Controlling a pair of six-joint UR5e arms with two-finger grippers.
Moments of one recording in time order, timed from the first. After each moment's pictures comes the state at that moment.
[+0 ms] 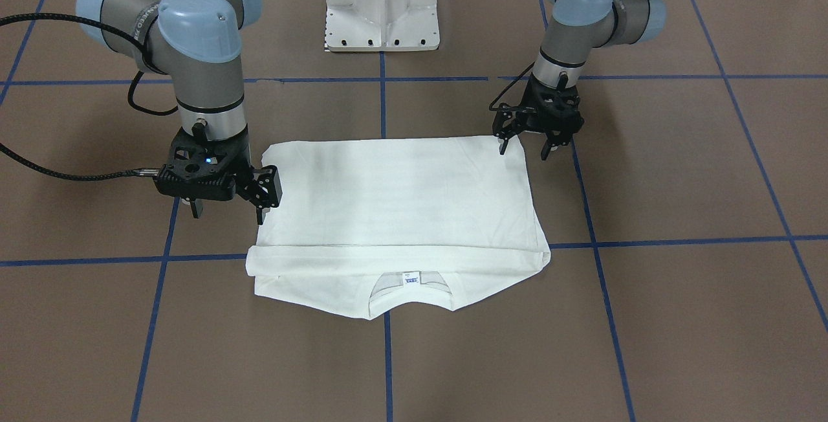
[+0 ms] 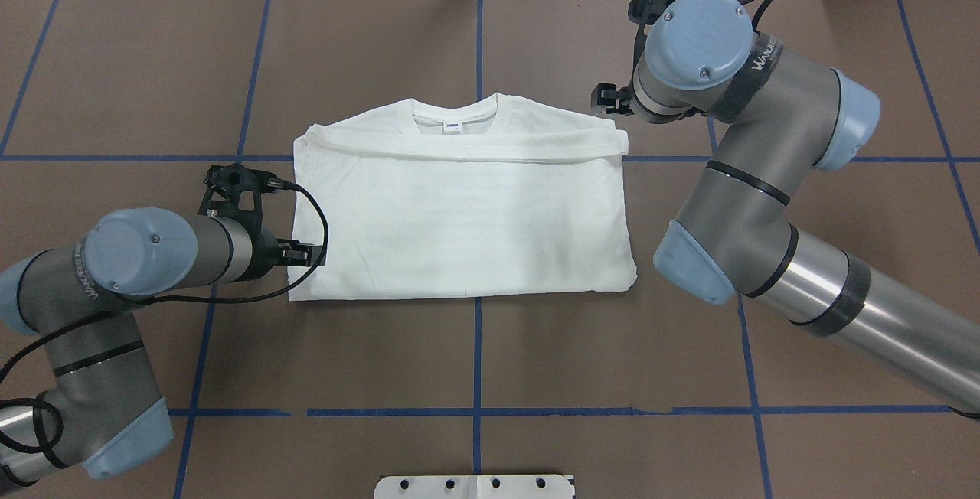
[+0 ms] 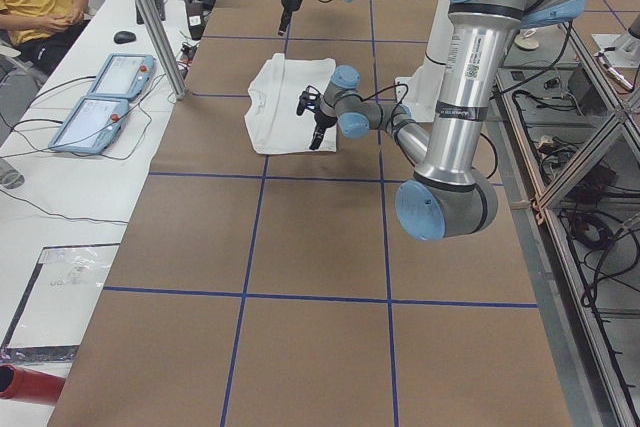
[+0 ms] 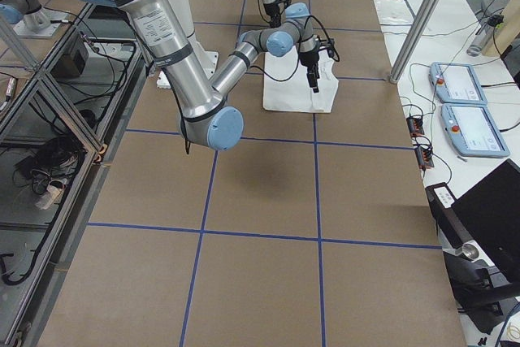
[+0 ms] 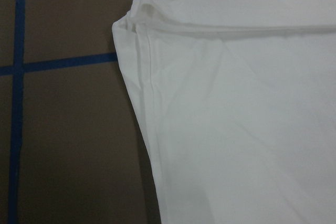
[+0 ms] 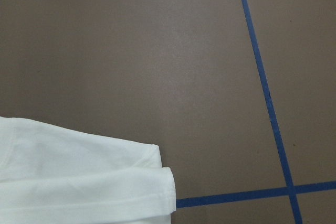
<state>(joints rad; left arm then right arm) -0.49 -1.79 -1.85 -2.03 -1.64 -1.13 0.73 -0.98 1.74 -1.63 1.65 1.11</state>
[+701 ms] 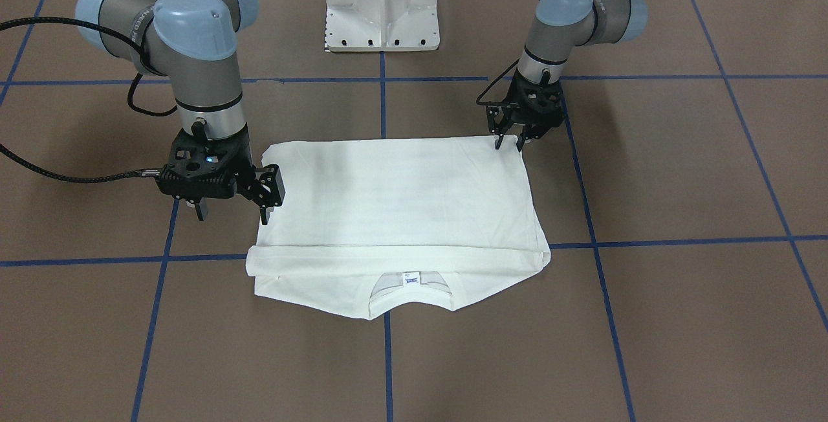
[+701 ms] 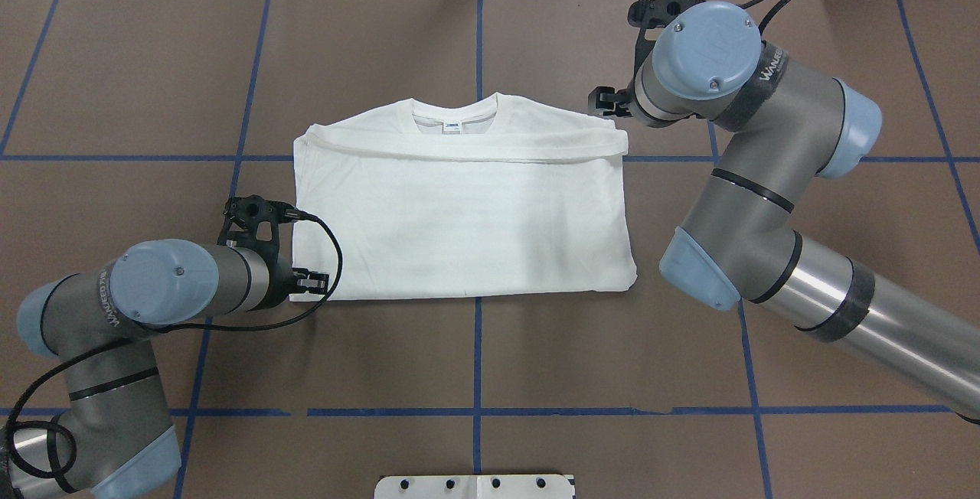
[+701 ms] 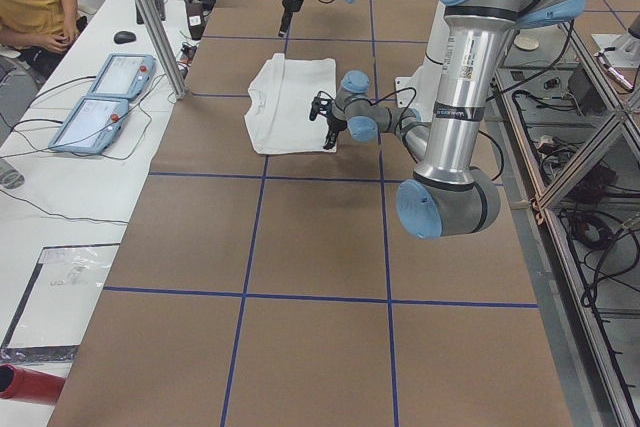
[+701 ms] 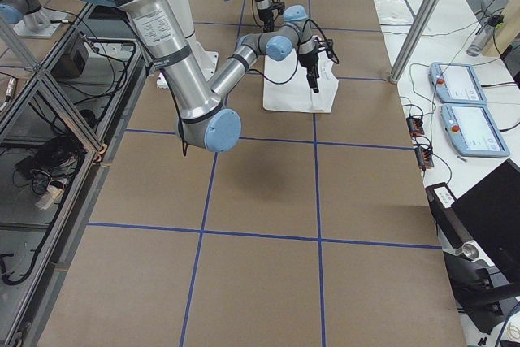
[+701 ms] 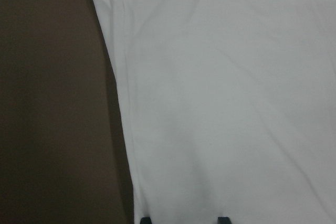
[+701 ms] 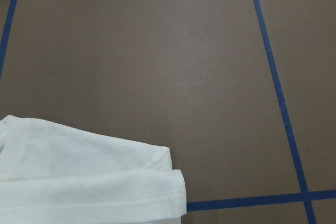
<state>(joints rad) -0.43 -1.79 -1.83 -2.03 -1.64 -1.16 0.72 -1.00 1.74 -1.56 1.65 1.11</state>
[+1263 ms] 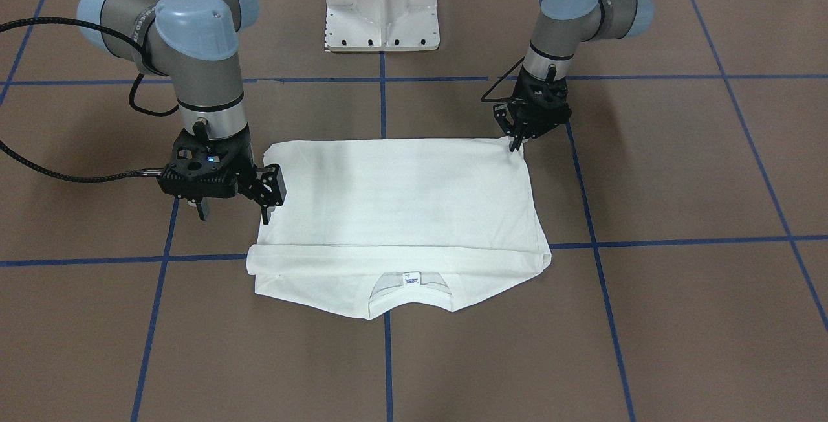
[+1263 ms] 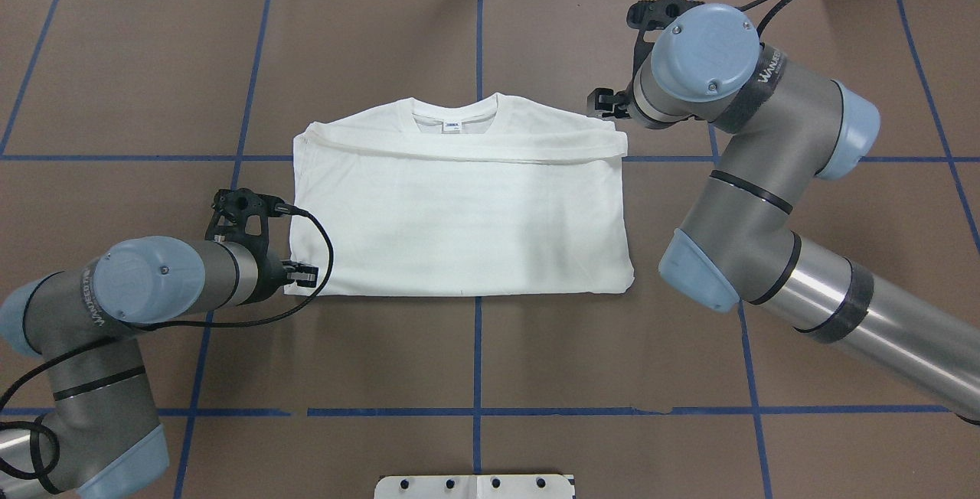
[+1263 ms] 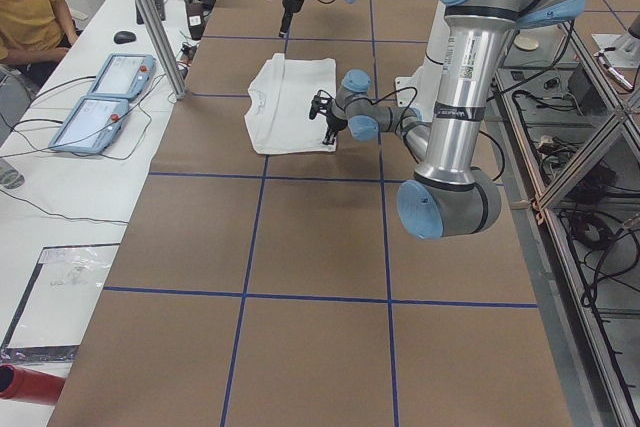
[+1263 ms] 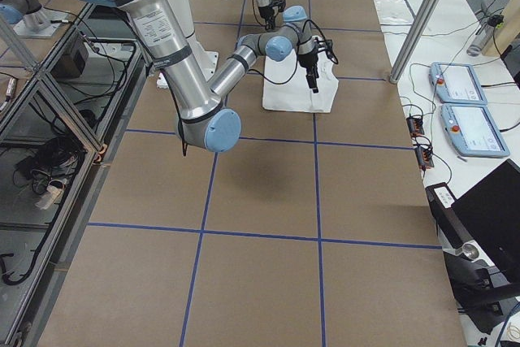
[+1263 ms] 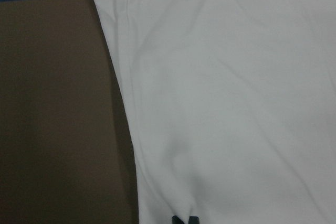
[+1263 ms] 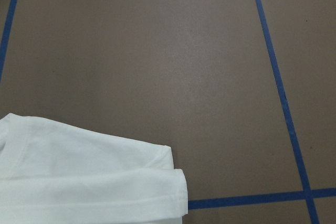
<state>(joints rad) -0.47 -1.76 -1.86 -2.02 -1.61 -1.08 0.72 -1.00 1.74 -1.56 1.65 1.12</state>
